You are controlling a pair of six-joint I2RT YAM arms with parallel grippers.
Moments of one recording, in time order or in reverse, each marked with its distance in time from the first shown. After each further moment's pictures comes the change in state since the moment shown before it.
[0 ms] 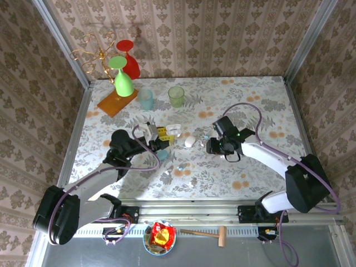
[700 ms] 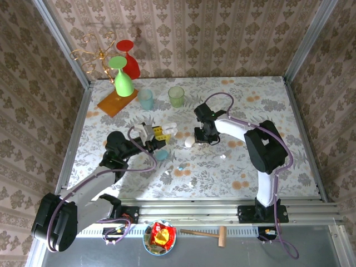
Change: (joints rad) left arm 0.039 -0.065 -0.020 -0.033 -0.012 0.011; right arm -0.013 0.525 0.409 -0.064 -0.035 -0.070
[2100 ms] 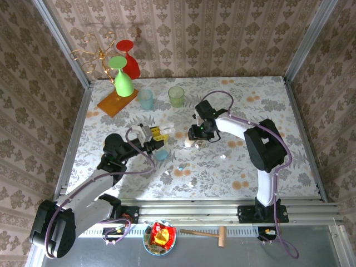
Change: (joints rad) left arm 0.000 -0.065 -0.020 -0.038 -0.048 0.011; right arm -0.018 0.002 -0.009 0.110 -0.164 -0.097
